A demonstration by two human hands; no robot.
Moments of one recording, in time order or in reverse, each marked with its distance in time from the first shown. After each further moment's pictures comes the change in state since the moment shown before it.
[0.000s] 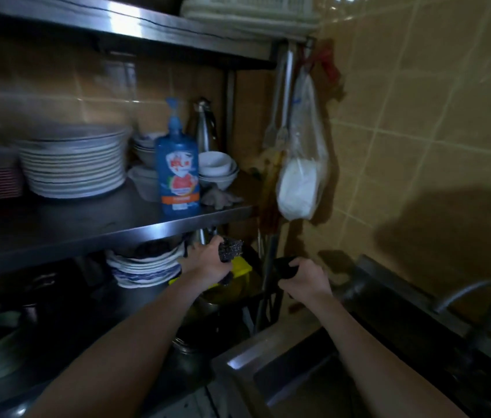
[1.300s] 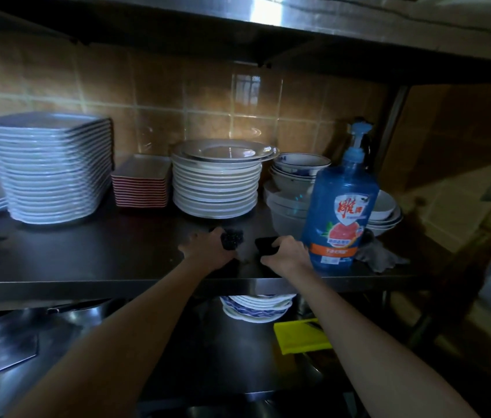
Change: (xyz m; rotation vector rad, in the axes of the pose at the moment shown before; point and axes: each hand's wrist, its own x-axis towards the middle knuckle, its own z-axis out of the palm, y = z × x) left_hand 0.136 -0.266 -0.134 0.057 0.122 -0.392; right_hand 0.141 -0.326 0.198 -0.073 -0.105 -0.391
